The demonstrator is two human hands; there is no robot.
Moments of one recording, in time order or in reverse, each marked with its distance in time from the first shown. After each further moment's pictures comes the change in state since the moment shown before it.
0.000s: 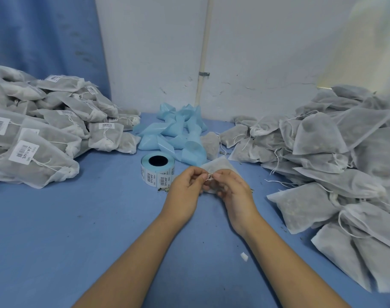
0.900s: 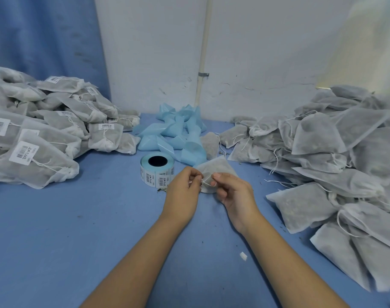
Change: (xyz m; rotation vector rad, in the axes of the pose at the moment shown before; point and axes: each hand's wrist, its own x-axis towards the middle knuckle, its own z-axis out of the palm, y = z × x) left_hand -0.002 0.004 0.000 0.315 0.116 -0.025; right_hand 0.001 -0.004 -0.004 0.002 0.028 0.034
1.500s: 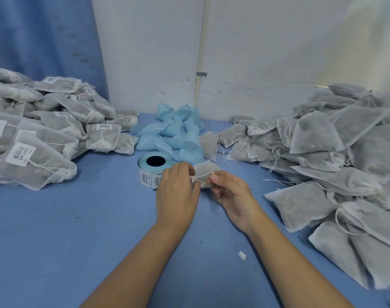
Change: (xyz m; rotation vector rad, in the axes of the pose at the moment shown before) left_hand -0.007 0.002 -0.002 0.541 0.201 0.208; right_hand -0.002 -0.004 -0.006 0.027 -0.171 0.087
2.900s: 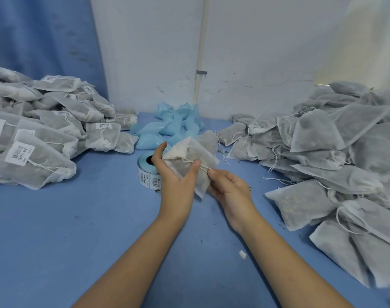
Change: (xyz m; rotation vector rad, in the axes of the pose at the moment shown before) left_hand 0.008 0.010 -0.001 -0.974 0.118 -0.279; right_hand 0.008 0.014 0.006 0.012 0.191 -0.034
